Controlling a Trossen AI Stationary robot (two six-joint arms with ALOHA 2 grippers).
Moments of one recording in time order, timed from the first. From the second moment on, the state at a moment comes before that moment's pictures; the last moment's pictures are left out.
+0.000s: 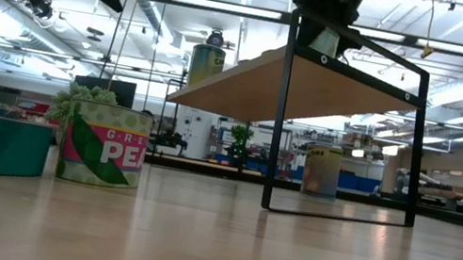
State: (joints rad) left arm 0.04 0.86 0.97 -0.88 -0.36 -0.30; right arm -0.21 1.66 1.68 -1.15 0.12 0.47
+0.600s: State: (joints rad) left arm 0.04 0.86 0.97 -0.89 -0.35 -0.30; right arm -0.20 1.72 1.68 -1.13 0.15 0.48
